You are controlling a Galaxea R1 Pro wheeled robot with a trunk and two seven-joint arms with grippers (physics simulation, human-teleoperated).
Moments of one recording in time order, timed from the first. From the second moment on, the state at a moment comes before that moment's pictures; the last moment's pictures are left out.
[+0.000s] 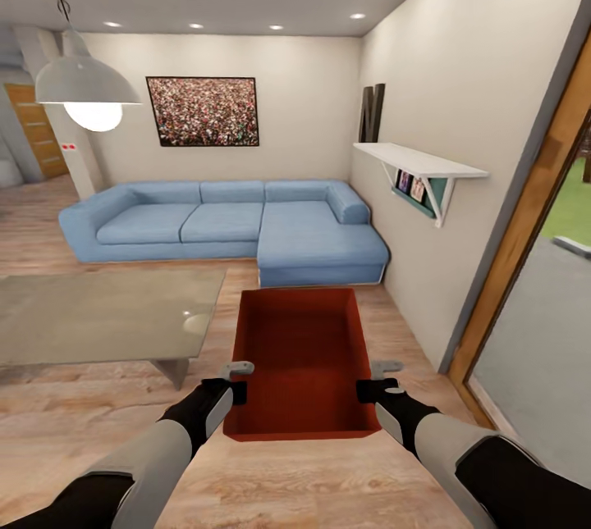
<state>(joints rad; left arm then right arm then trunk) -0.80 -0.14 0.01 -0.27 0.06 0.34 0.20 -0.89 0.07 0.51 0.00 -0.45 -0.03 -0.10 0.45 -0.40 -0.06</state>
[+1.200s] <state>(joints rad) -0.80 -0.14 0.01 -0.27 0.06 0.34 0.20 -0.89 0.07 0.52 0.00 -0.45 -0.03 -0.10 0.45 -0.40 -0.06</state>
